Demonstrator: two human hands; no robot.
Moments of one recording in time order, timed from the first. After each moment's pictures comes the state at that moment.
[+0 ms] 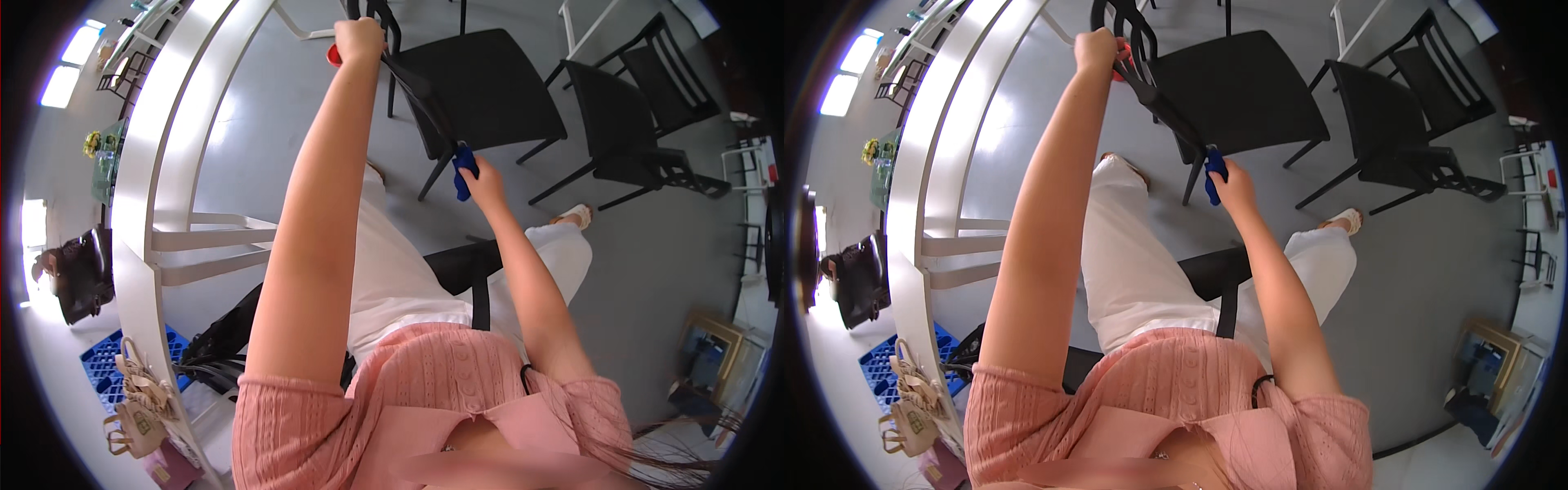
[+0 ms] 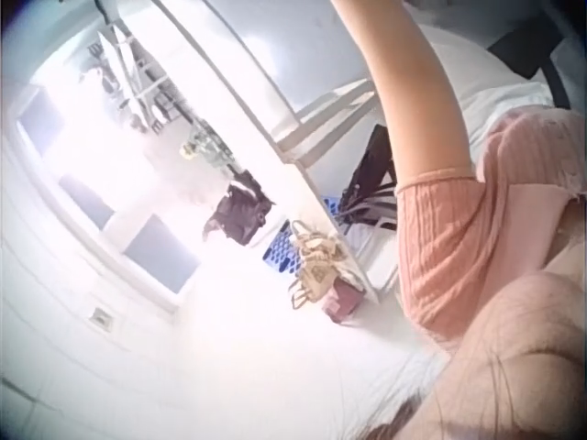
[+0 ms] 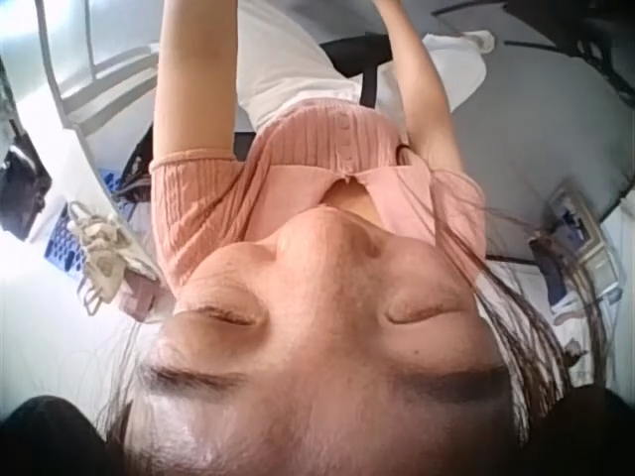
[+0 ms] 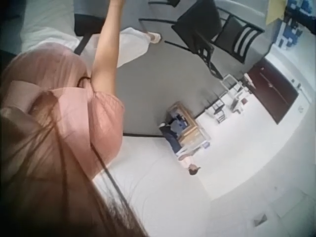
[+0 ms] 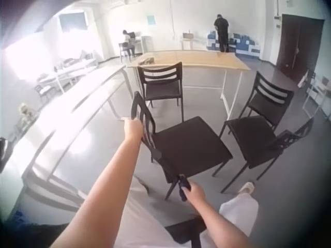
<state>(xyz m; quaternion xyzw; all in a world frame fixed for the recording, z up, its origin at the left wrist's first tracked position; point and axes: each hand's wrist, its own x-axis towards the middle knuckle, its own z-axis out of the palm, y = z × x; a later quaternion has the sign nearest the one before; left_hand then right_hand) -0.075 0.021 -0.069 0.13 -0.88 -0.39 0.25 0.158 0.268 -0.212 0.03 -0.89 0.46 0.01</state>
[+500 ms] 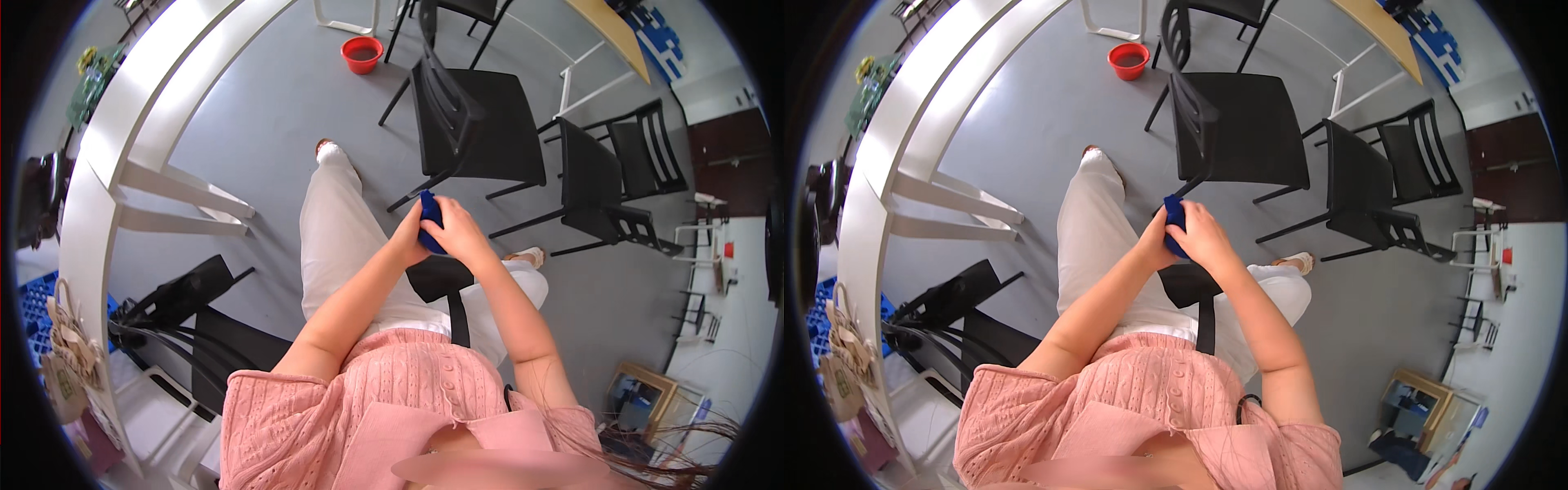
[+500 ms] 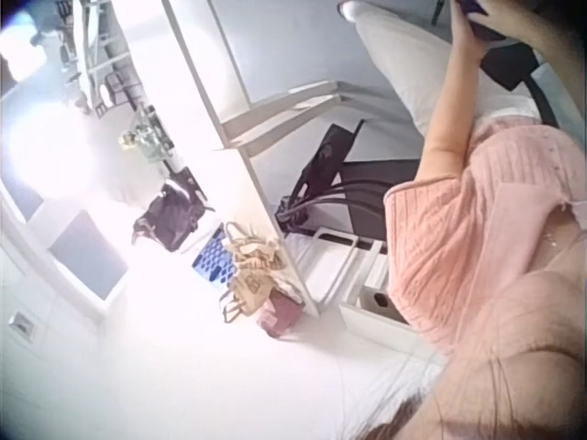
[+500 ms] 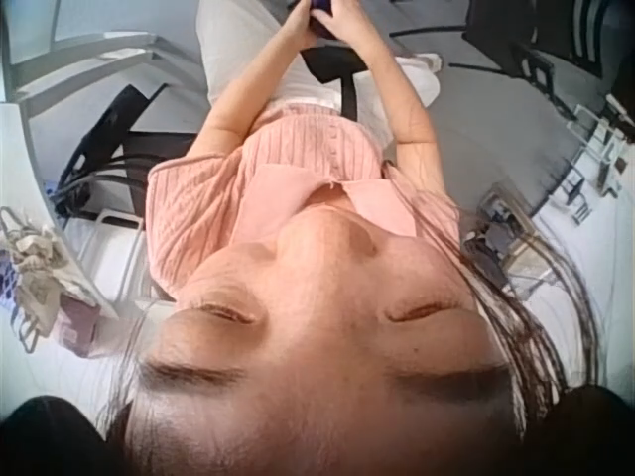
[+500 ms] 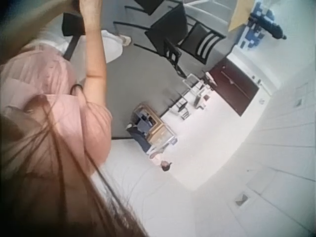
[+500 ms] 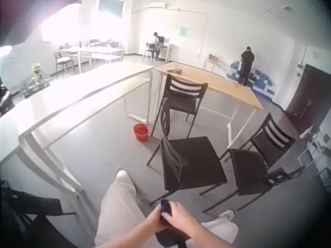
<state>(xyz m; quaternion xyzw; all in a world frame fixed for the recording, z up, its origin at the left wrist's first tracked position) 0.243 0.137 -0.187 0.21 -0.23 -0.92 -0.25 0.220 0.256 -0.117 0.15 -0.92 0.37 -0.04</state>
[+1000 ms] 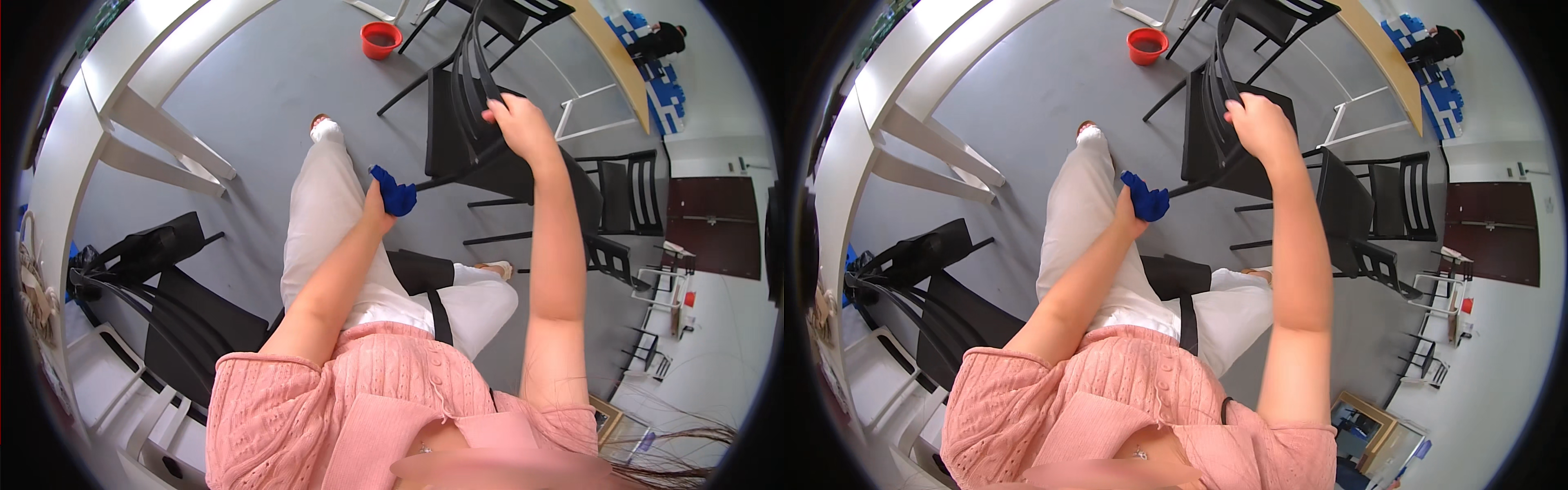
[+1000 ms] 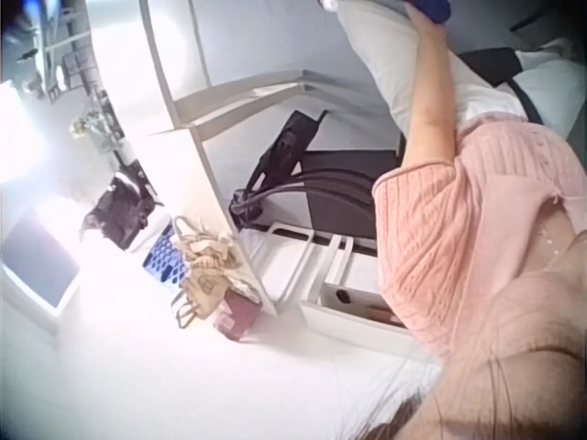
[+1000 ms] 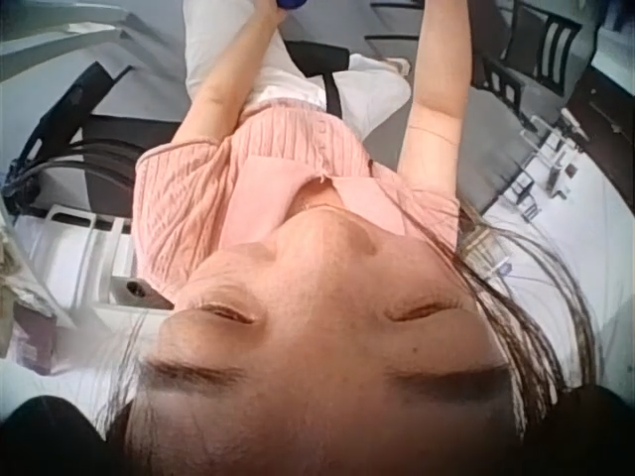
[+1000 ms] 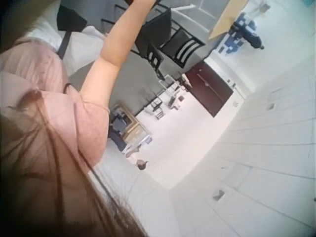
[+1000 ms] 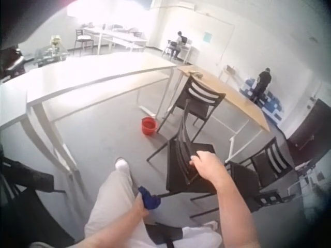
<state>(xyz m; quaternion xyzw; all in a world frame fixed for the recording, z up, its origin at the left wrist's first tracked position) 0.220 0.109 -0.272 0.36 -0.05 -0.93 -0.03 0.072 0.228 0.022 0.18 -0.96 0.18 -0.09</state>
